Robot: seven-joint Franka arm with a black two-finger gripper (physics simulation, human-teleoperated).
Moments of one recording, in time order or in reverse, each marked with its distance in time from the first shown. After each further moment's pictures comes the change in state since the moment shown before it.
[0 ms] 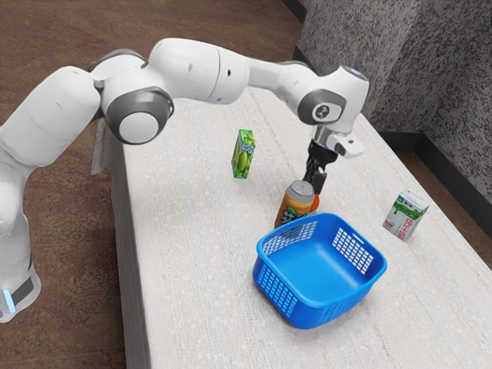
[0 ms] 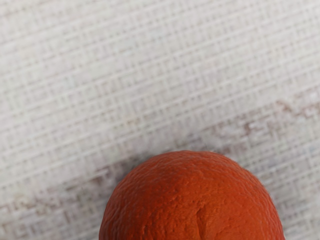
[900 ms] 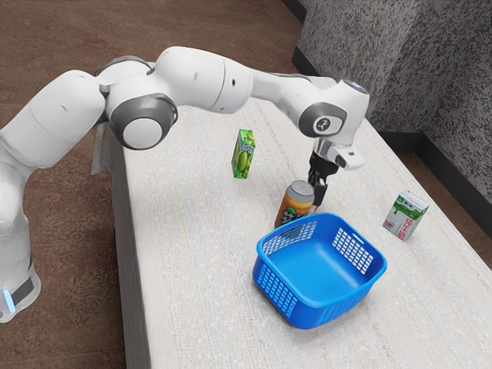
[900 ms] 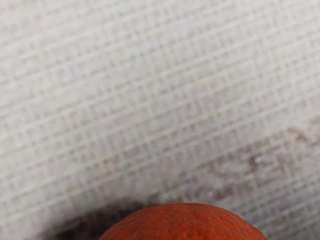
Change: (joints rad) arm 0.001 0.043 -0.021 0.001 -0.004 0.042 0.013
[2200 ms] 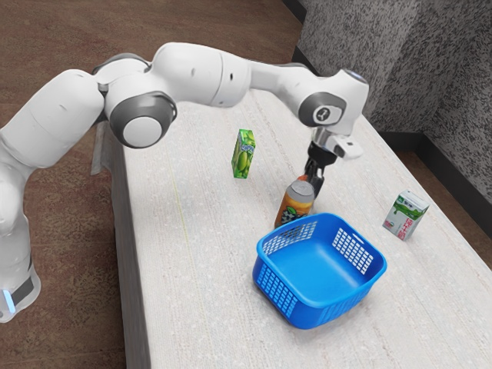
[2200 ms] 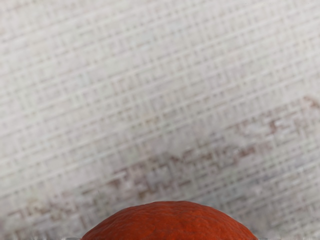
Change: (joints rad) arm 0.000 -0.012 0.031 0.027 0.007 -0.054 0.007
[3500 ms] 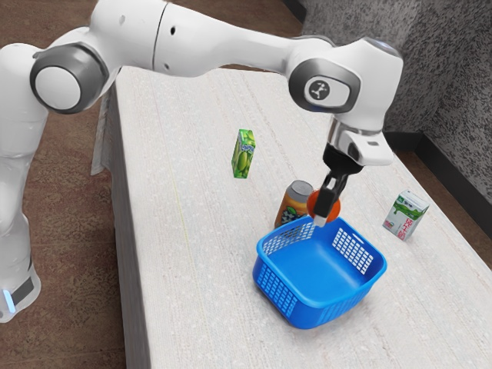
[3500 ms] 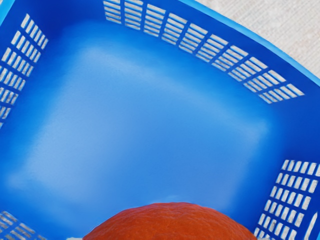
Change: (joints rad) arm -0.038 -0.365 -0.421 -0.154 0.089 -0.089 -0.095
